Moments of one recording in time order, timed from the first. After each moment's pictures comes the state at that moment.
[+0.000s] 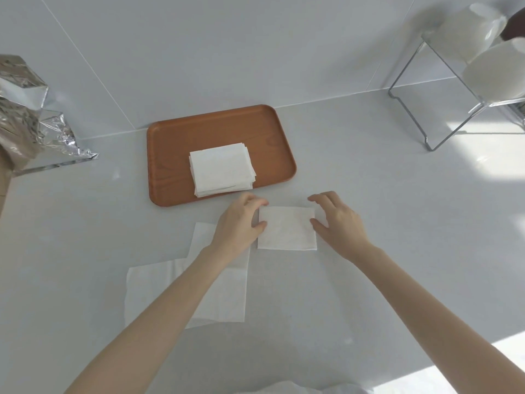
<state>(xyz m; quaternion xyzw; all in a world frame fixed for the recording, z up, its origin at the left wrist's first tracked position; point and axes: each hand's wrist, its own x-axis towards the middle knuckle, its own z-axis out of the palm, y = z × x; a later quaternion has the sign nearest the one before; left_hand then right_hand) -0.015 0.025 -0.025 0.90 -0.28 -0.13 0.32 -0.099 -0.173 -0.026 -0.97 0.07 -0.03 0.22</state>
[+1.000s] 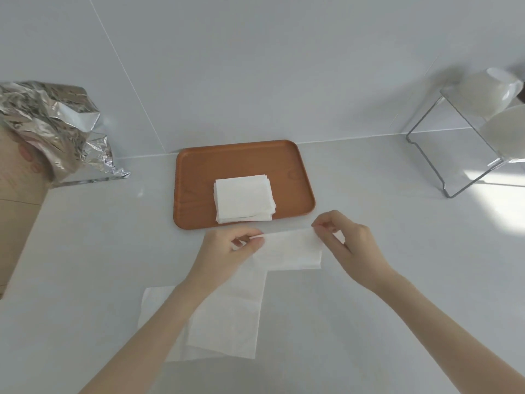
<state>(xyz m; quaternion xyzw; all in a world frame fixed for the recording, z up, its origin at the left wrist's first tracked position) -0.015 0.076 0.030 0.82 -0.19 -0.11 0.53 -0.080 -0.143 0.050 -0.91 0.00 -0.06 0.42</state>
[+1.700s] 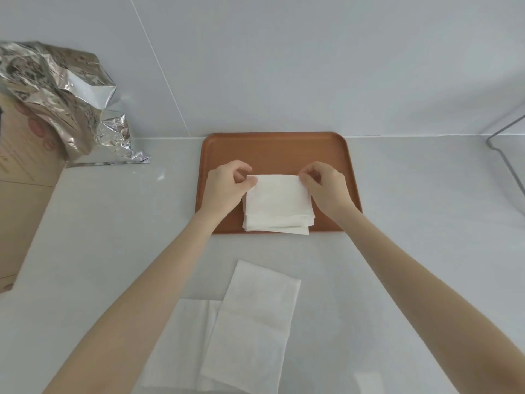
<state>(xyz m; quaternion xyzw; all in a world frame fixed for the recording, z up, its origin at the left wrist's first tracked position) 0.136 0.088 -0.022 0.89 -0.05 -0.06 0.44 0.103 -0.111 -0.025 -0.89 0.10 0.00 0.44</state>
